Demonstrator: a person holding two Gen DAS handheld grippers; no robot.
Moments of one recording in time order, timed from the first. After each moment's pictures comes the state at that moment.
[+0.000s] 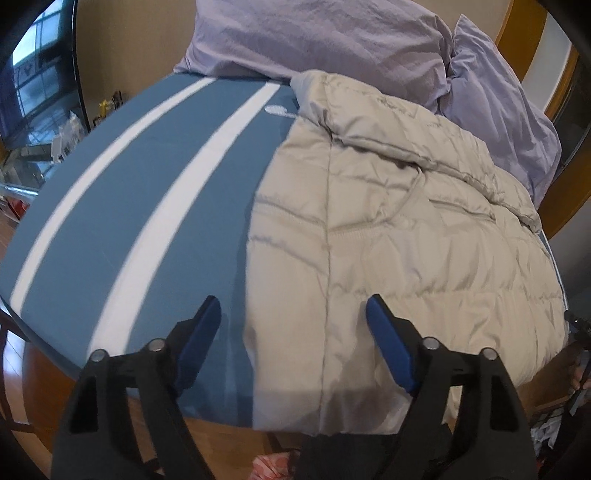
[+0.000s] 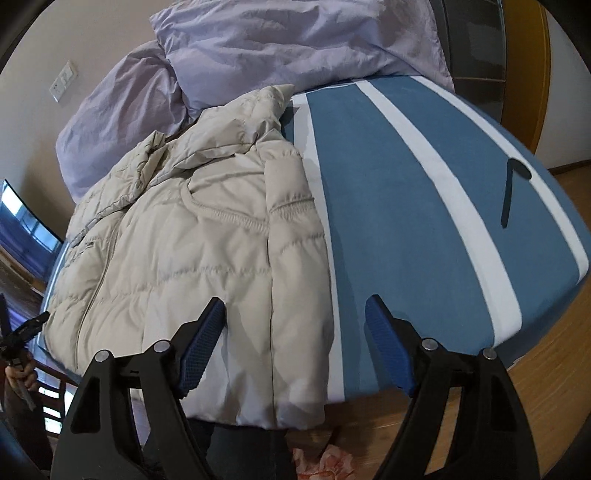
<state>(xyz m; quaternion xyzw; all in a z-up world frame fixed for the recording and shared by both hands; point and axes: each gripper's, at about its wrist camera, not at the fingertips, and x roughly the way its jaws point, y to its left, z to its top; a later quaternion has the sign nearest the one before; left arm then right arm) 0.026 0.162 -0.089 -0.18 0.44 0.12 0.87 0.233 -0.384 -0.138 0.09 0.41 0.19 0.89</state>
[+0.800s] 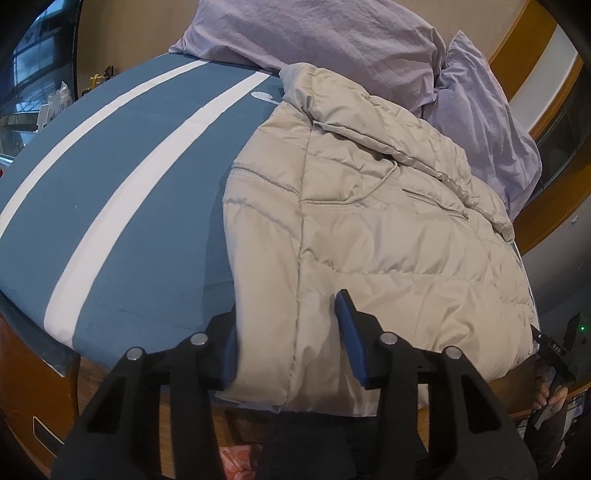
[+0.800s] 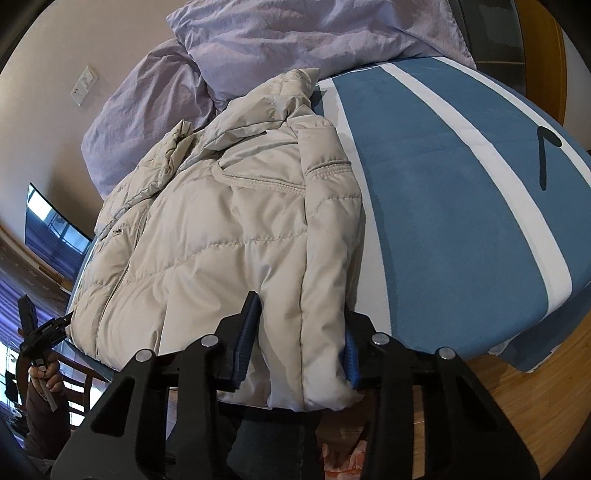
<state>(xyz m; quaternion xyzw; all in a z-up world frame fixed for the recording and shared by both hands) 0.012 0.152 -0.098 -0.25 0.42 0.09 0.87 0.224 -0.377 -0.157 0.13 0.41 0.25 0.87</state>
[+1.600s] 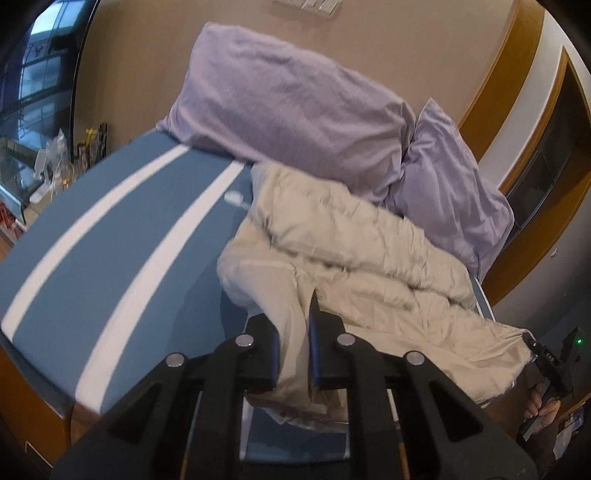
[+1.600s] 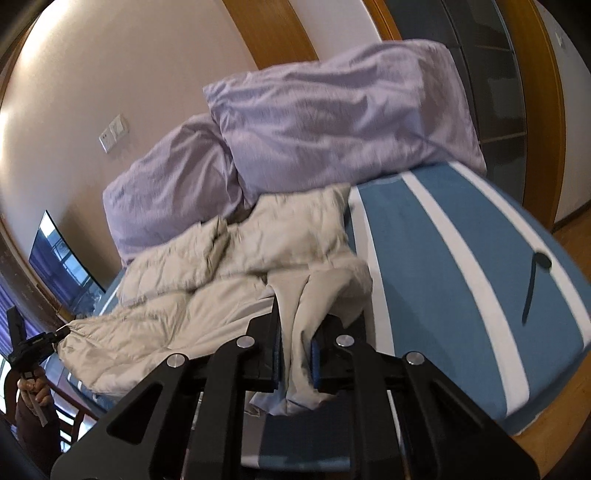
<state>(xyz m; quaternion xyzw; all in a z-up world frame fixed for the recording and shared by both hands) 0.029 0.160 0.000 -0.25 0.30 0.09 0.92 0.233 -0.362 -0.048 0.13 0.26 0.24 0.93</state>
